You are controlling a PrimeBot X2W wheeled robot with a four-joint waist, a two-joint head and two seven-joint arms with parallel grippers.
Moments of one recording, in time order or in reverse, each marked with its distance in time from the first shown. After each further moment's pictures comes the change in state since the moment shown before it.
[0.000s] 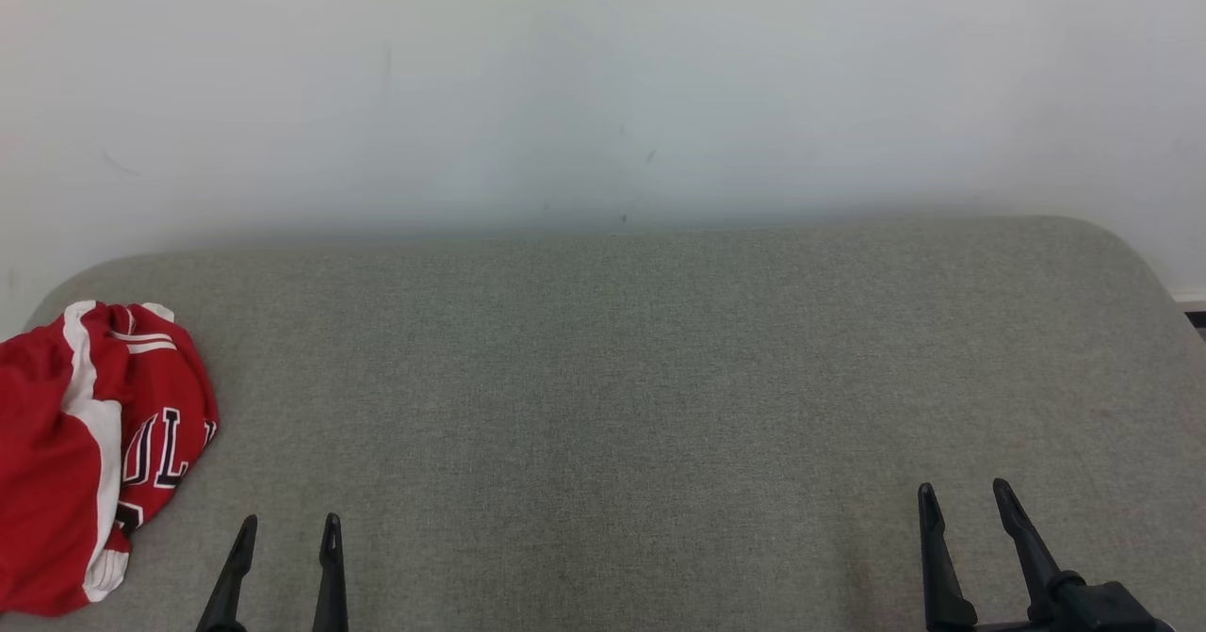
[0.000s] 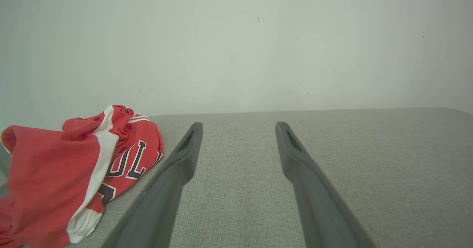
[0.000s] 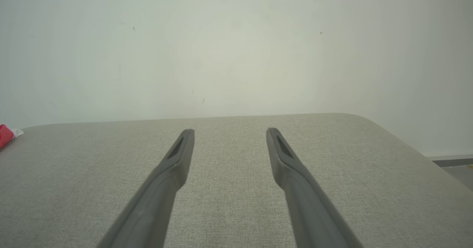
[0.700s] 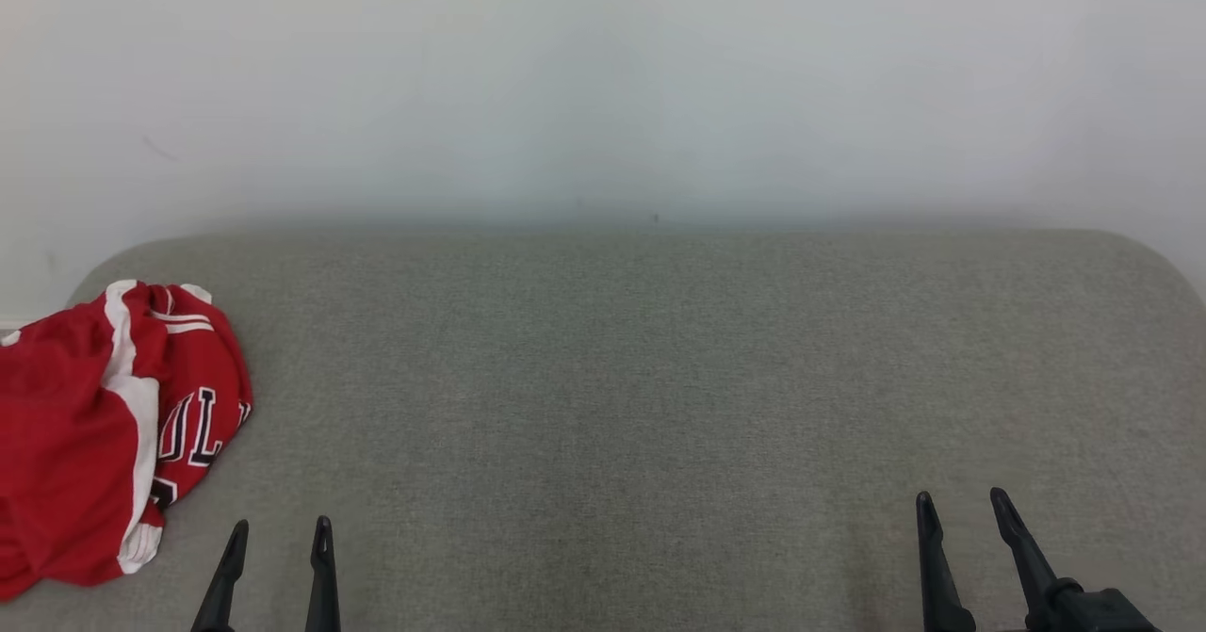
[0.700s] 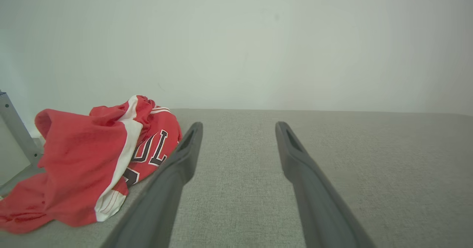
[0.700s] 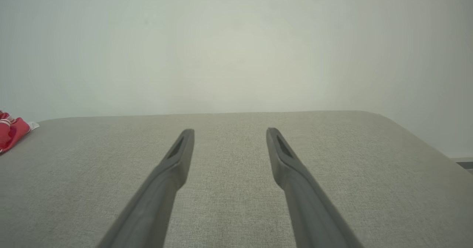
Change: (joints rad) left arm 0.003 -0.009 0.018 0.004 -0.011 -0.001 0.000; right arm 0.008 0.000 0.004 0.007 0.009 0.000 0.000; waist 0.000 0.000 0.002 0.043
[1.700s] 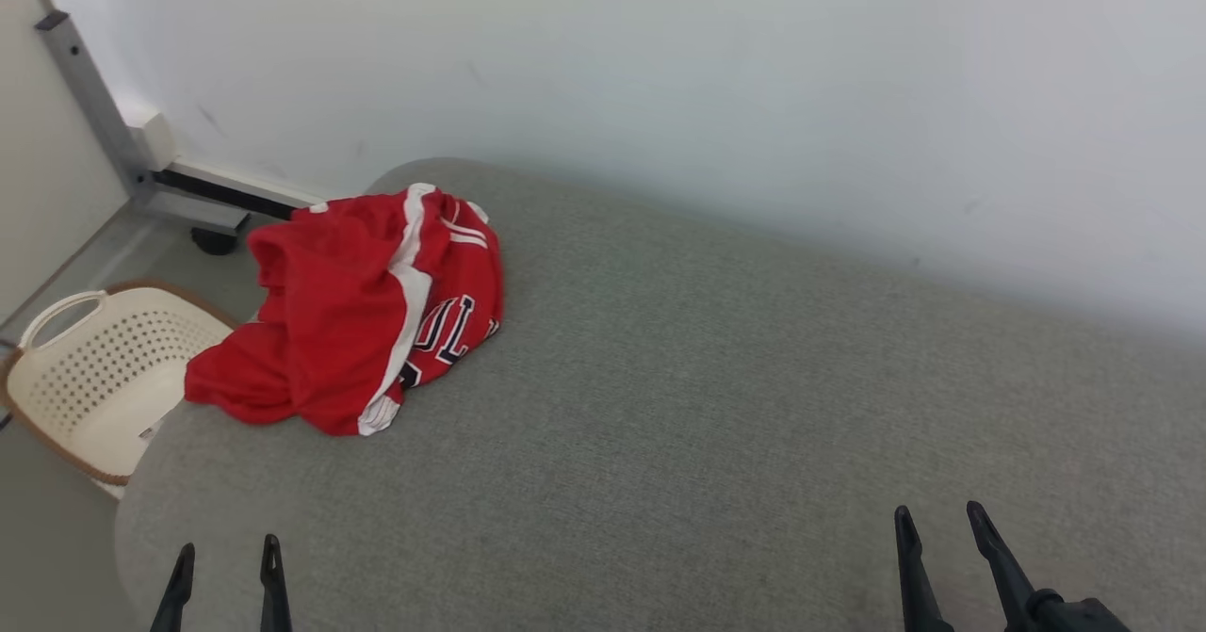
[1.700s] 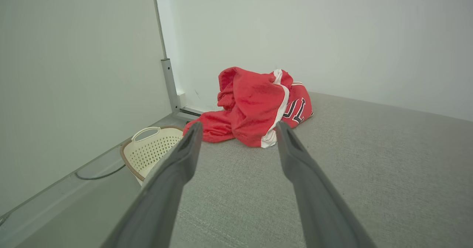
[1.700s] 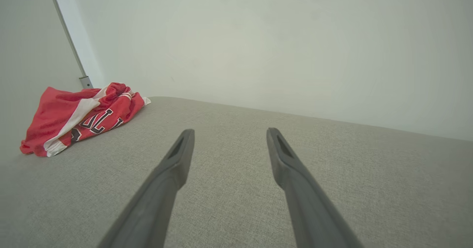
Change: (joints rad) left arm 0.007 0.000 0.089 0.029 0.028 0.007 0.000; right arm 0.013 0.000 0.040 0.012 0.031 0.000 0.000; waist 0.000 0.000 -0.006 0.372
